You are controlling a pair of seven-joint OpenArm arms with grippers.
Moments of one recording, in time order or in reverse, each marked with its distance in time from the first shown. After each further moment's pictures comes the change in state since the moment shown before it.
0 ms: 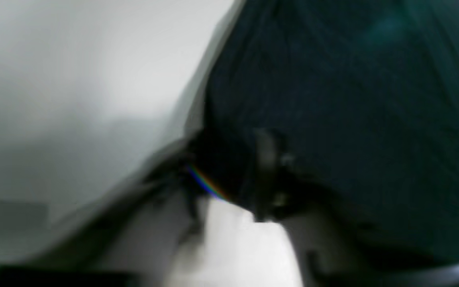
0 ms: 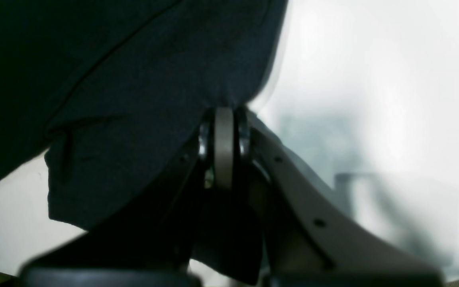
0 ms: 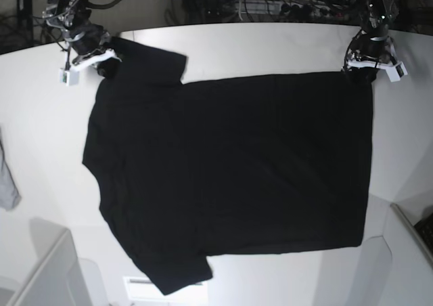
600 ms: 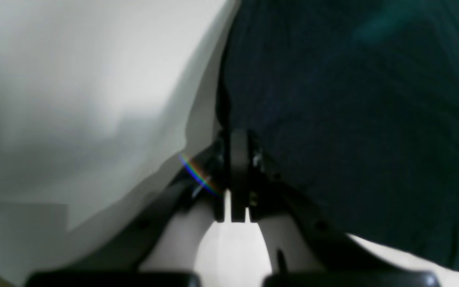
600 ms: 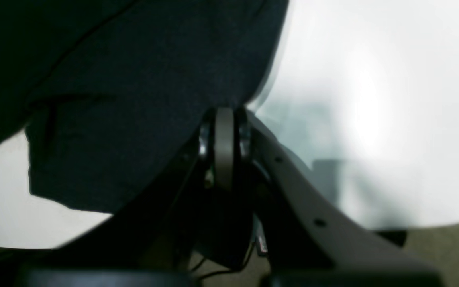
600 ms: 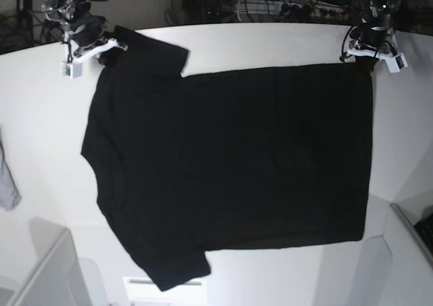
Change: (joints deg) left arm 5.9 -0.2 -0.2 5.9 0.9 0.2 1.2; right arm -4.1 -0.3 0.0 6.4 -2.7 -0.8 -4.0
